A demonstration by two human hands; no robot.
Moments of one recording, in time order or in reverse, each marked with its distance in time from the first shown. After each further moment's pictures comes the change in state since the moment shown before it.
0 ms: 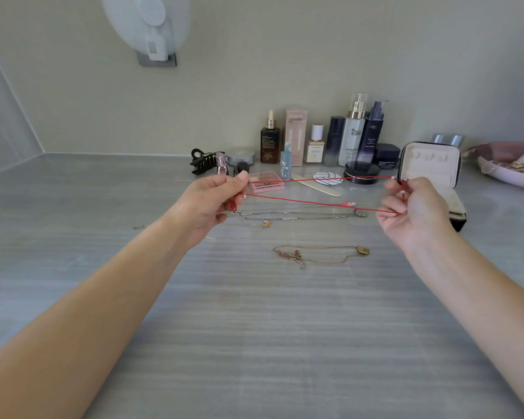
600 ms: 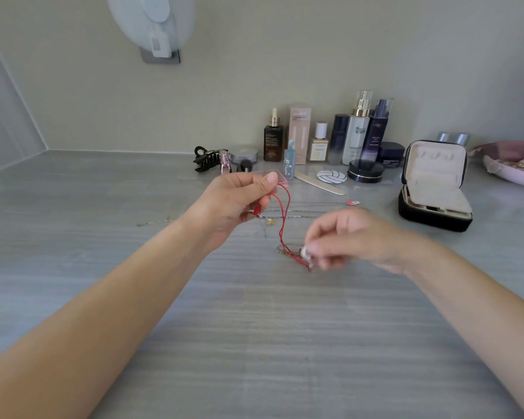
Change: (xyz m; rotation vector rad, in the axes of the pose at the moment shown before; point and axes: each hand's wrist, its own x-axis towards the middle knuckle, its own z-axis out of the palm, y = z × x) left_hand -0.009 0.006 0.024 -0.076 -0.097 0.070; right_hand -0.059 0.022 0.017 -1.078 -1.073 0.043
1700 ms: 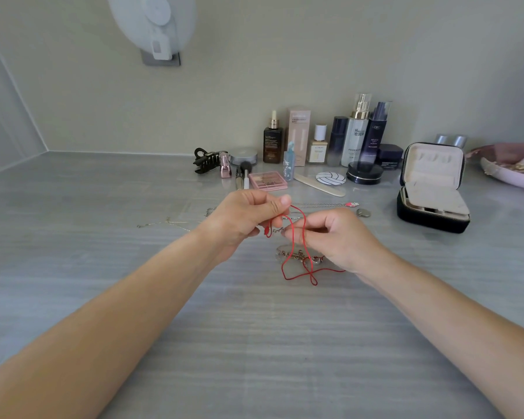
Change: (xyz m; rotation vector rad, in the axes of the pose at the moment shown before) left_hand -0.004 -0.012 0.011 0.147 -0.036 -0.062; right_hand 0.024 0.013 0.024 -0.154 0.456 -0.095
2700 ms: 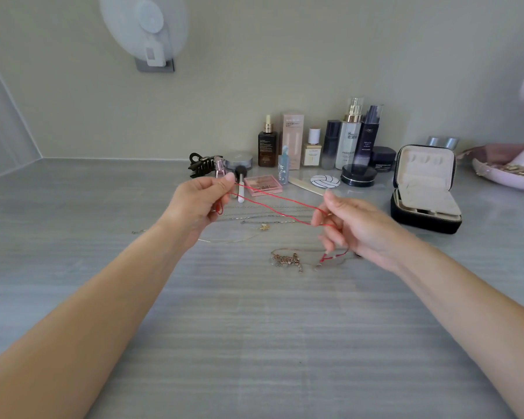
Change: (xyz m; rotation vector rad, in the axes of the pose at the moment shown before) left_hand 0.017 -0.006 -0.045 -0.163 0.290 0.006; right_hand 0.004 0.006 -0.039 0.381 -0.098 0.156
